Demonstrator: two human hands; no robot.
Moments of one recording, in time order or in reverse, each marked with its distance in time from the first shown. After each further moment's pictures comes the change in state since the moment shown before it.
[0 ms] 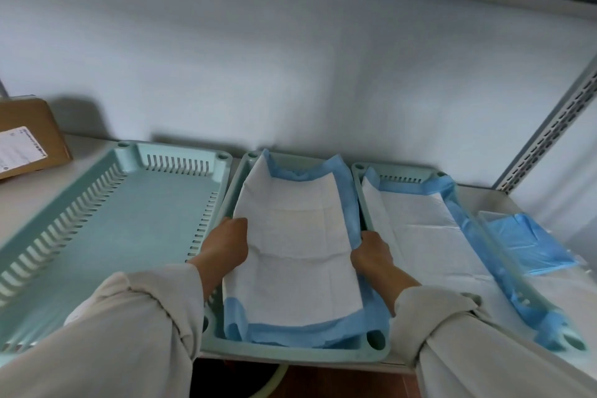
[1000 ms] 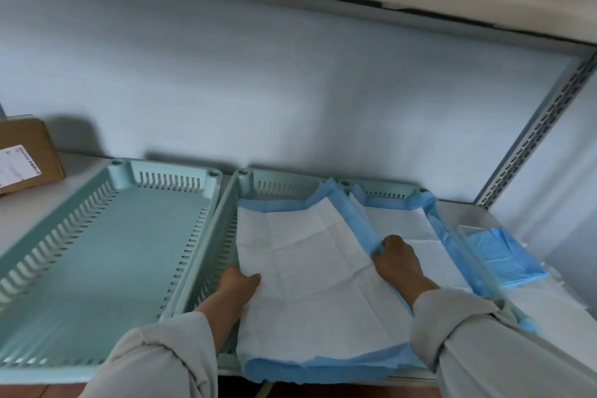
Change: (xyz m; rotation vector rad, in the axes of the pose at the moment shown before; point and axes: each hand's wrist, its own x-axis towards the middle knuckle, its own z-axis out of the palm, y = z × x) left_hand -0.018 0.027 0.054 -0.935 -0.041 -0.369; right_hand 0.005 0.032 -0.061 -0.159 0.205 -0.030
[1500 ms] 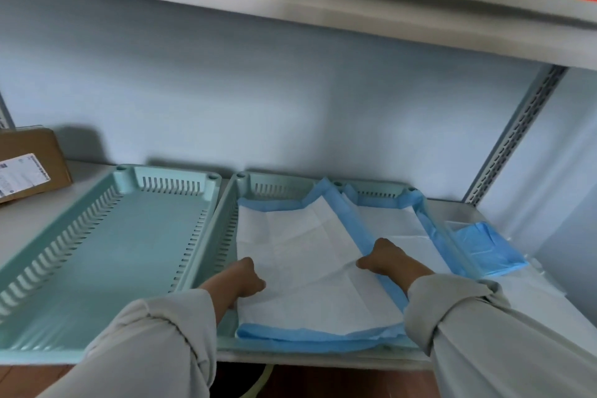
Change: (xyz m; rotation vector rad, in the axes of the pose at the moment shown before) left_hand -0.055 0.032 -0.021 0.829 -0.244 0.154; right_hand -0.028 0.000 -0.025 -0.023 -0.284 0.019
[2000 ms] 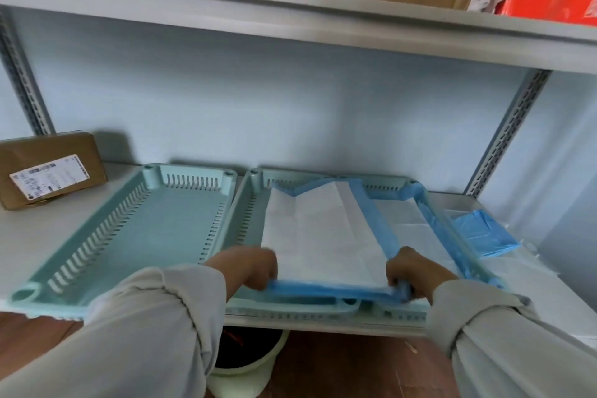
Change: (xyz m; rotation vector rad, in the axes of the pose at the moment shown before) left_hand -0.074 0.001 -0.016 0.733 0.010 0.308; right_hand -0.063 0.031 0.000 0.253 -0.044 0.162
